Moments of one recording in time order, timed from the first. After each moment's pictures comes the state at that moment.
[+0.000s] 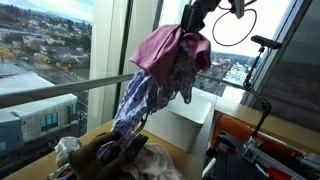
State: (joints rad) arm 0.05 -0.11 0.05 -2.04 0.03 2.28 0.16
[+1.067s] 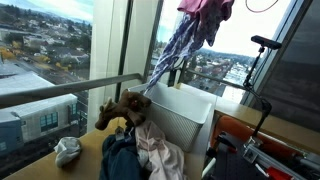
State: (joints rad) arm -0.13 -0.17 -0.14 -1.68 0.03 2.16 0.01
